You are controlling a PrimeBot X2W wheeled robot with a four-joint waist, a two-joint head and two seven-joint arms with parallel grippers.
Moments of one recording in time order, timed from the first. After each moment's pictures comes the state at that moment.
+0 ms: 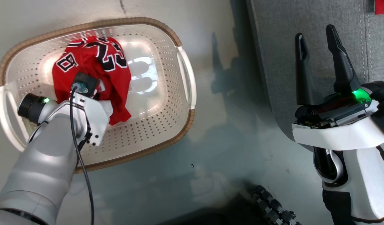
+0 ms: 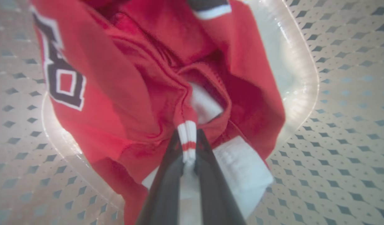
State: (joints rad) left arm -0.97 0.19 -0.70 1.28 -0.33 -0.10 -0.02; right arm -0.45 -0.05 0.17 -0.05 0.31 0.13 -0.26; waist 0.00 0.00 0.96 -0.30
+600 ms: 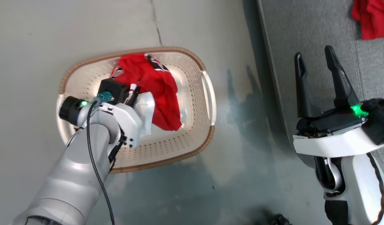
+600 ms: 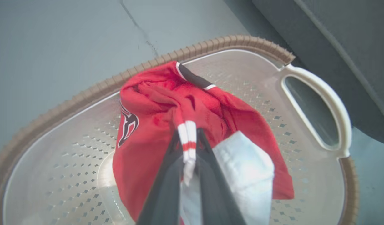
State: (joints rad) left arm -0.90 0.08 -0.67 1.18 -0.42 -0.12 -0.25; right arm -0.38 -0.05 0.13 0.01 0.24 0.13 -0.26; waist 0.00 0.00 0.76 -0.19
